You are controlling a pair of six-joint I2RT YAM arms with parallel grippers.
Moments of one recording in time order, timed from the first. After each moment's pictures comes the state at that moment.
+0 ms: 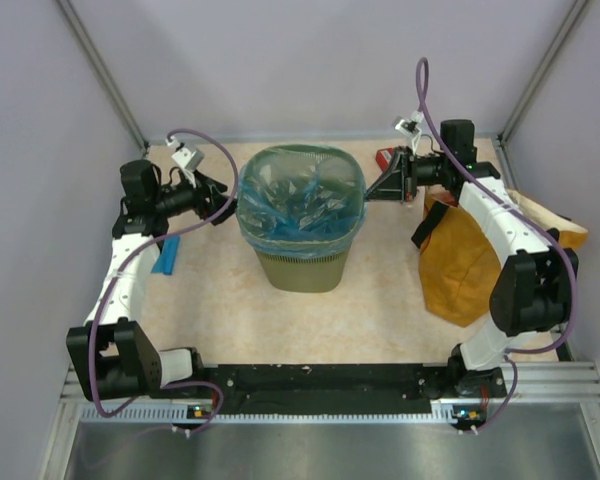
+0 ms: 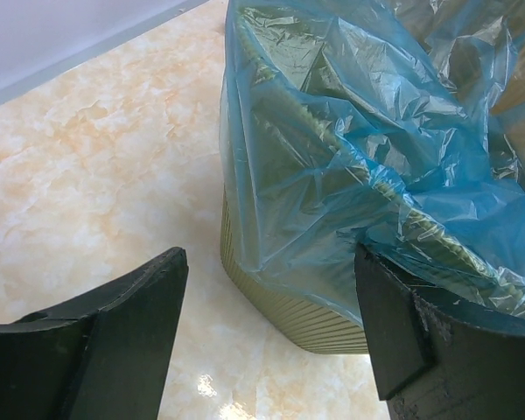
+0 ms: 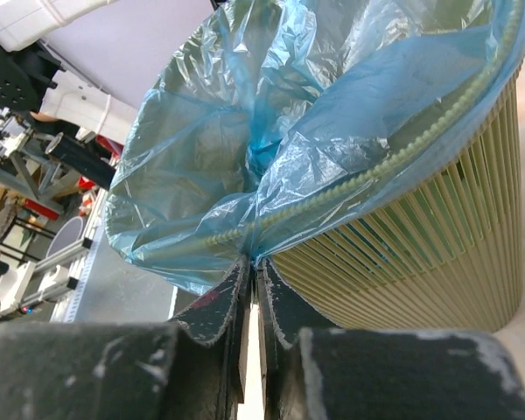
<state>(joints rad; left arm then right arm) 0.11 1.26 1.04 -0.14 1.03 0.12 0.14 1.62 1.39 -0.37 -1.47 0.00</state>
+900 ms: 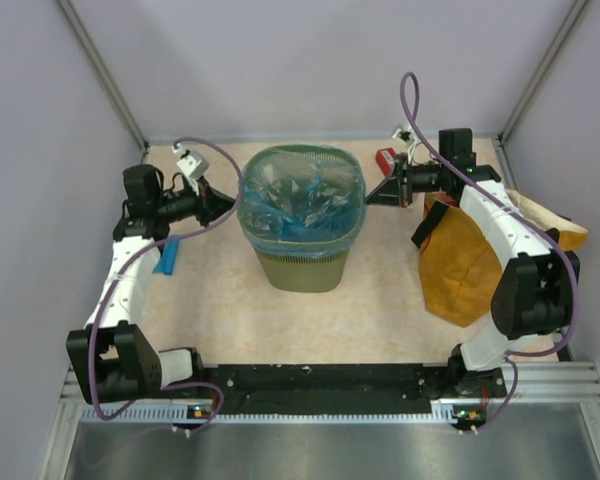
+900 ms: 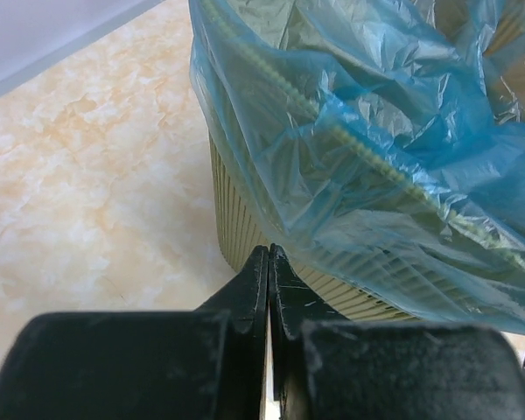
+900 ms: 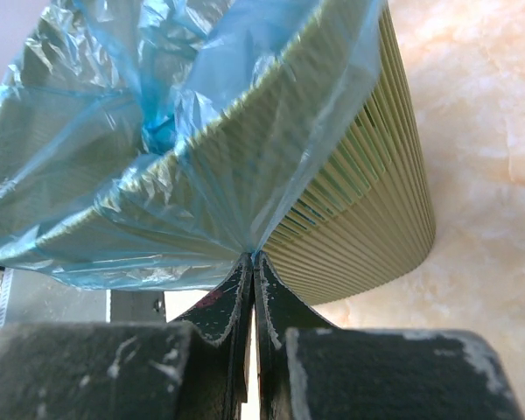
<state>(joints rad) 0.11 1.25 1.03 -0.22 1.05 0.23 0.14 1.60 1.38 -0.48 -1.22 -0.14</state>
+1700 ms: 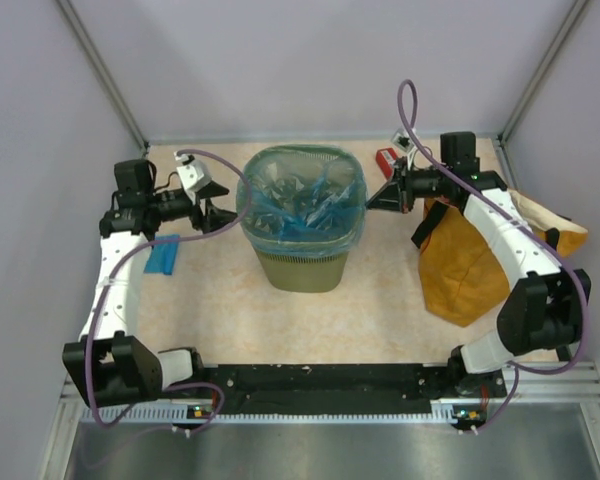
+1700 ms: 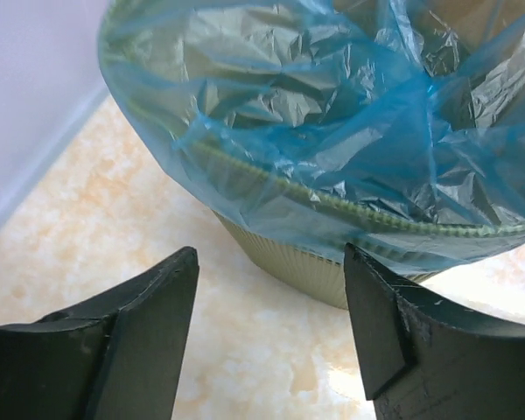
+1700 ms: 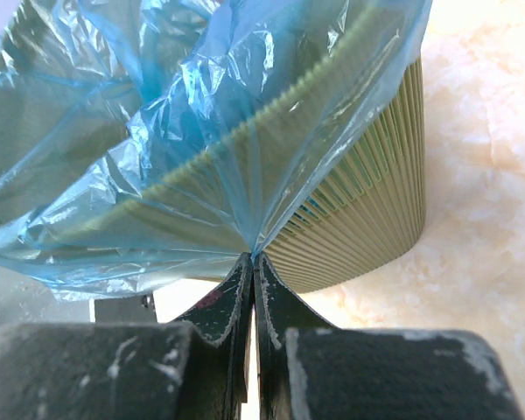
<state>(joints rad) 0.12 1.22 1.12 -0.49 1.15 0.63 0.17 1.50 1.31 -0.52 -1.12 -0.17</state>
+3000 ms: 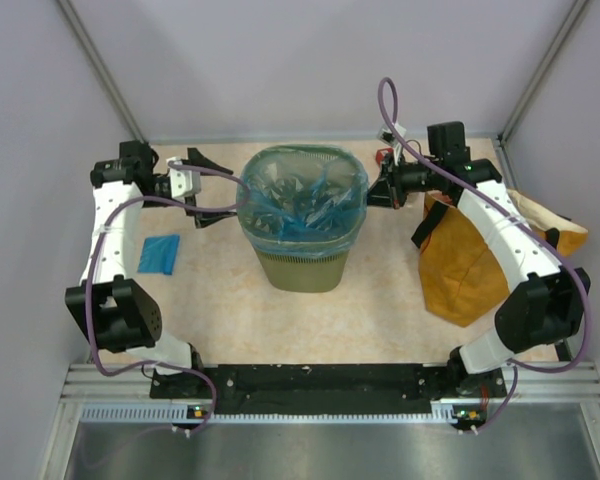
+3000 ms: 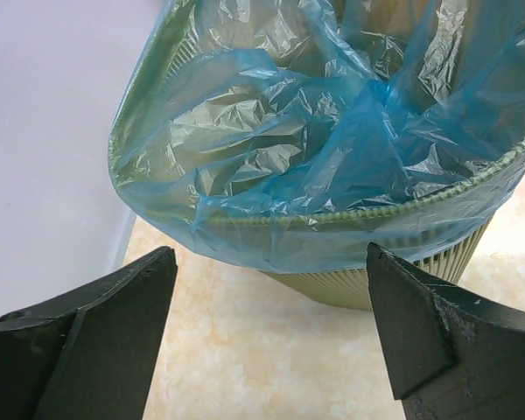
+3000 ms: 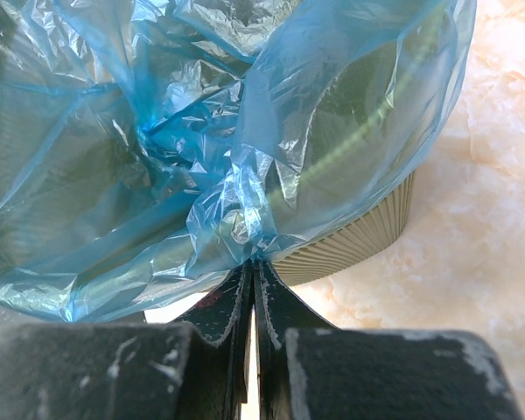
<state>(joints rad) 0.16 1.54 1.58 -1.33 1.40 1.74 0.26 1.52 1.46 -0.67 -0.96 -0.22</state>
